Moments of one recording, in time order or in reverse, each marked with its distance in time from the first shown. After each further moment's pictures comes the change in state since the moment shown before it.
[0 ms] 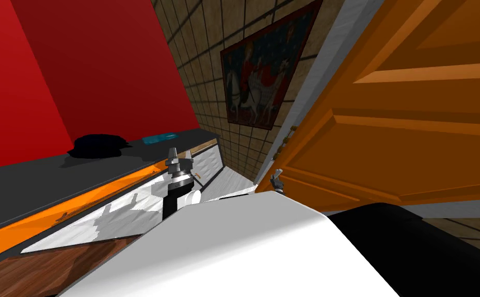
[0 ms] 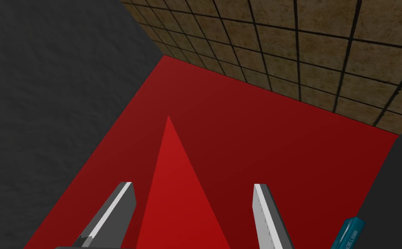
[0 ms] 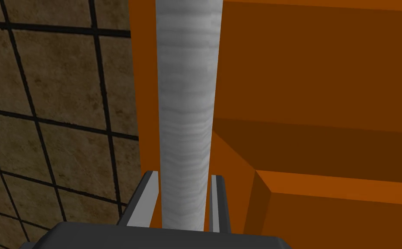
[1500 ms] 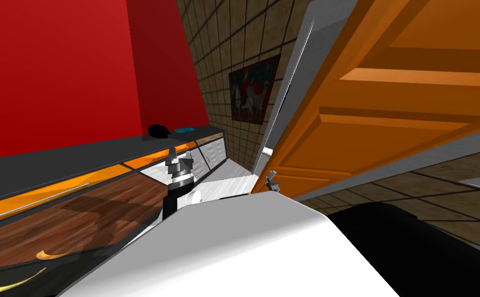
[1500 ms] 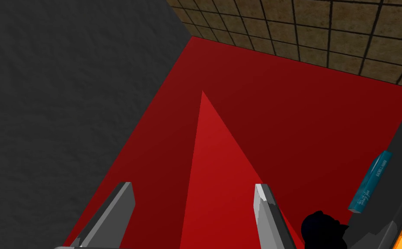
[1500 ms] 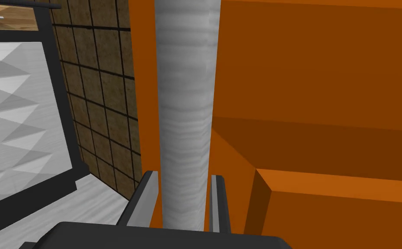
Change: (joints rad) arm 0.053 -0.078 0.193 -0.077 0.117 -0.076 -0.072
